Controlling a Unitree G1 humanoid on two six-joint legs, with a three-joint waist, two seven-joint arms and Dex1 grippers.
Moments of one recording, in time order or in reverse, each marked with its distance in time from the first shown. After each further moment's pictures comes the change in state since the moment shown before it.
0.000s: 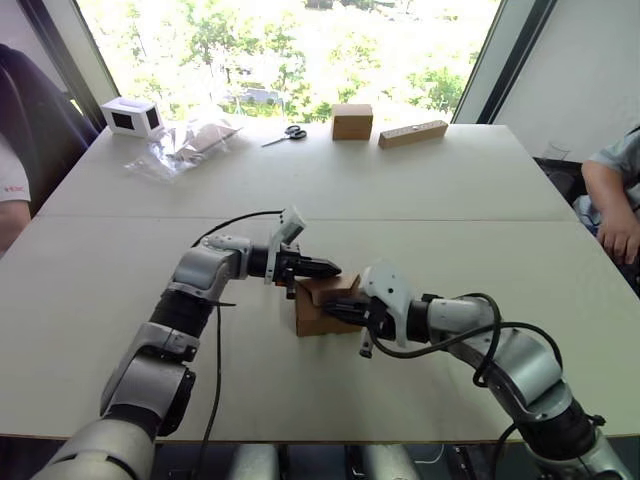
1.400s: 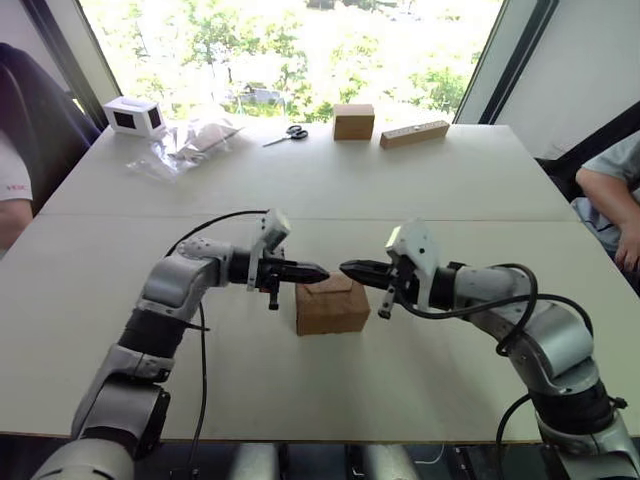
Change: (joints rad) left arm 0.091 0.094 0.087 -0.270 -0.103 0.095 0.033; right arm -0.085 -0.030 -0.162 -0.019 0.141 0.072 0.013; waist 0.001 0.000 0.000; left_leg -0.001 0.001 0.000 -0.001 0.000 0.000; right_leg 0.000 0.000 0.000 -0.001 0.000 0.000
